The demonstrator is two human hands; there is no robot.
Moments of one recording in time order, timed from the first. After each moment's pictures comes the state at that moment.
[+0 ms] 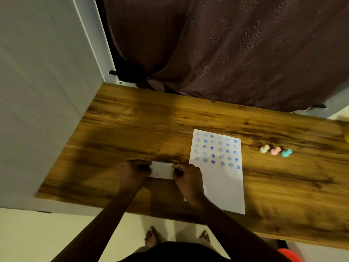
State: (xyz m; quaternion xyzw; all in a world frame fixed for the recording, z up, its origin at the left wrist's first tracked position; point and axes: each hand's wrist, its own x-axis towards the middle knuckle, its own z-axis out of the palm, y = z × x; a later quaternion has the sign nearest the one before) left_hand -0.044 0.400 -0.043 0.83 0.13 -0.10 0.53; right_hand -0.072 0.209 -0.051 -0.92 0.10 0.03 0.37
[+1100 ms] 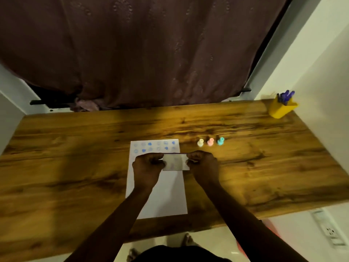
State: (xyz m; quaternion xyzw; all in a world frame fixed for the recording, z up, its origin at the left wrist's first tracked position) left_hand -0.040 0.138 0.003 0.78 0.03 -0.09 0.61; right_hand -0.097 -0.035 0.004 -0.86 0.29 -0.09 0.40
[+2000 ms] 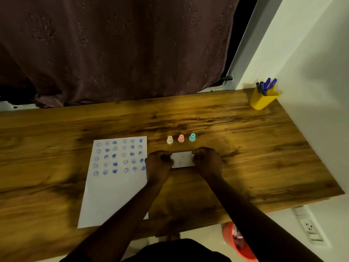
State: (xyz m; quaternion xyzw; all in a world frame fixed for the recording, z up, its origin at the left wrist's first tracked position) left_hand -0.051 -0.028 -0.054 0.87 0.01 -0.18 0.46; right_hand -0.112 -0.191 -0.043 -0.85 0.36 -0.02 0.38
